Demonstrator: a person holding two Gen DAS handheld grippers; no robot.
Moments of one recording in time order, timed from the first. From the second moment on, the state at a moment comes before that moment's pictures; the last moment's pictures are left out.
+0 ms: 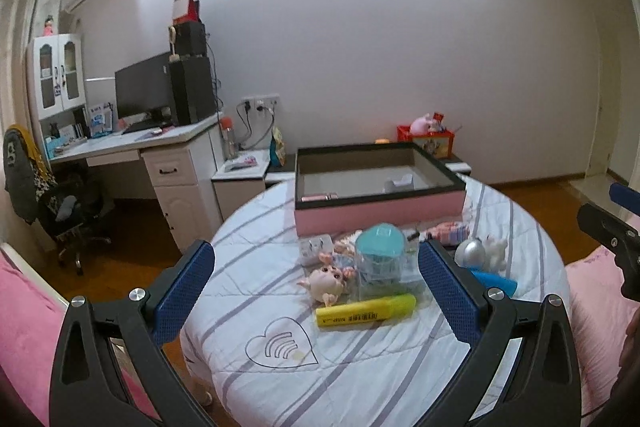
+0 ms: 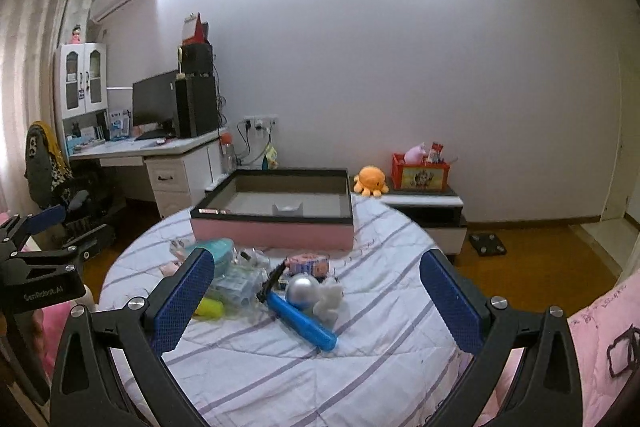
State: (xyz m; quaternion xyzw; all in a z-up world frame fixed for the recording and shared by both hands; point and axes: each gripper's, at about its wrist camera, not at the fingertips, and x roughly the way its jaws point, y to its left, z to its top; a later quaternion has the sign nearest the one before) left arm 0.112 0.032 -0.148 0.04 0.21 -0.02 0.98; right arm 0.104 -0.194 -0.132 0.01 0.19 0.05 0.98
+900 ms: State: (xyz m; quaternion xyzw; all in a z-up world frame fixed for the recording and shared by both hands) left arm 0.218 -0.002 -0.212 0.05 0.32 -0.06 0.94; right arm 0.256 -0.202 -0.243 0.06 0.41 0.08 0.91
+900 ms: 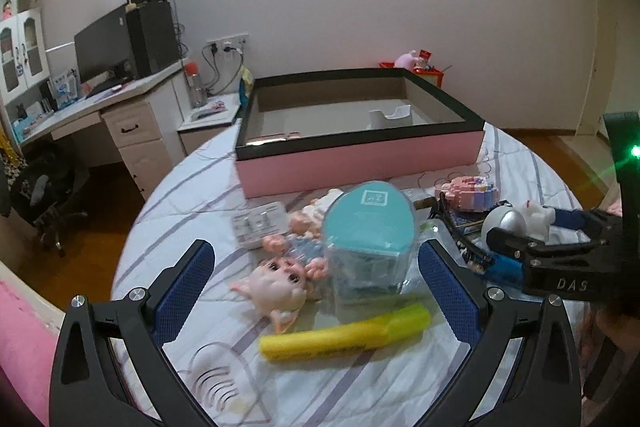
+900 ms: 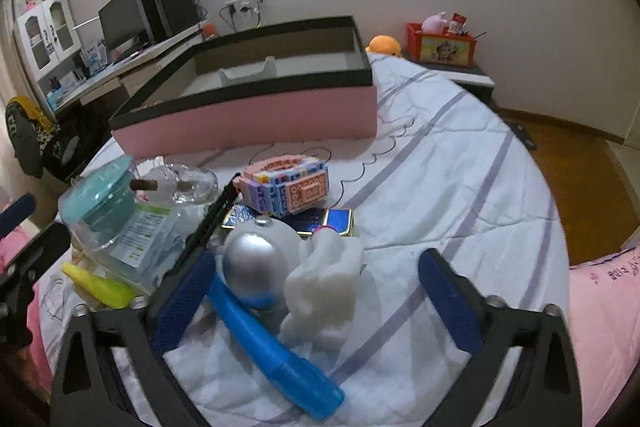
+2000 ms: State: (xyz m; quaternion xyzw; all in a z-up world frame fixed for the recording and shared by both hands) left arm 0.228 0.005 -0.204 0.04 0.33 -0.08 0.94; right arm 0.233 -0.206 -0.204 0.06 0.35 0.12 0.93
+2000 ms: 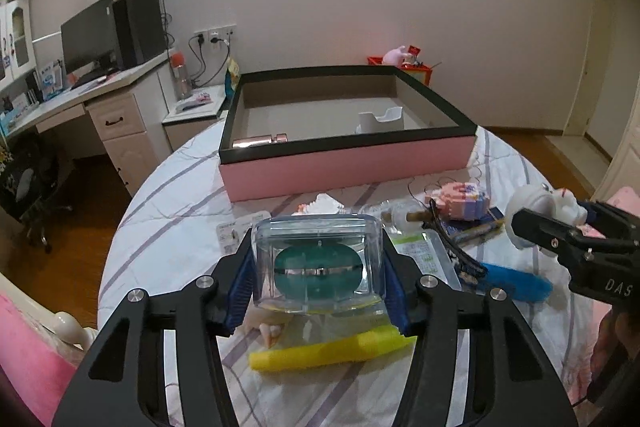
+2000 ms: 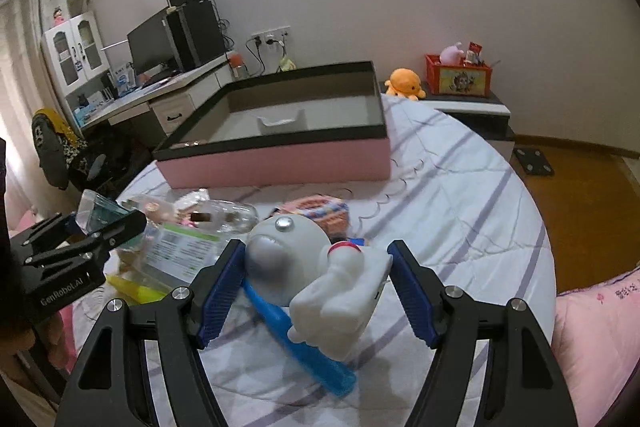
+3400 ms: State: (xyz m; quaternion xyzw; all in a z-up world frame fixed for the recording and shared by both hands) left arm 0.314 0.013 -0.111 0.07 0.24 -0.06 0.97; right arm 0.321 -0.156 -0.099 -0.02 0.26 0.15 0.95
